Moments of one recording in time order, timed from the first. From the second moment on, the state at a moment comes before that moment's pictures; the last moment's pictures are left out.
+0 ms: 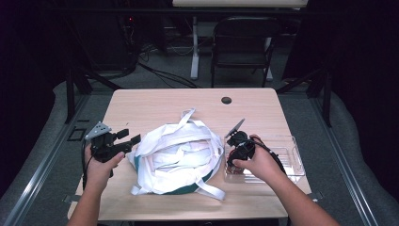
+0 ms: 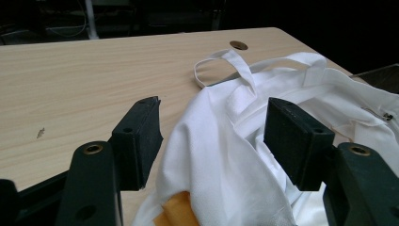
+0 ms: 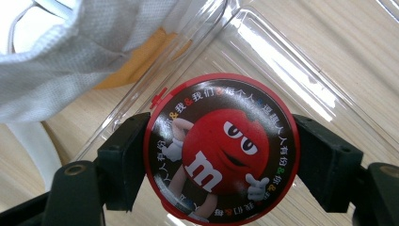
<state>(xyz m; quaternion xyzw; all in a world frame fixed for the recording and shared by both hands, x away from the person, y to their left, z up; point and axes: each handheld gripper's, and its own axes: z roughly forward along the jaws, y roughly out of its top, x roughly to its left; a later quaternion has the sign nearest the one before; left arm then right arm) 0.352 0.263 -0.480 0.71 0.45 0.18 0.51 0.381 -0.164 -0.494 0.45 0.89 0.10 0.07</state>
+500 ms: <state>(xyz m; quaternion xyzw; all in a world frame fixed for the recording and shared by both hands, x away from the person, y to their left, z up) 0.351 0.263 -0.479 0.71 0.45 0.18 0.51 0.383 -0.165 -0.496 0.45 0.89 0.10 0.06</state>
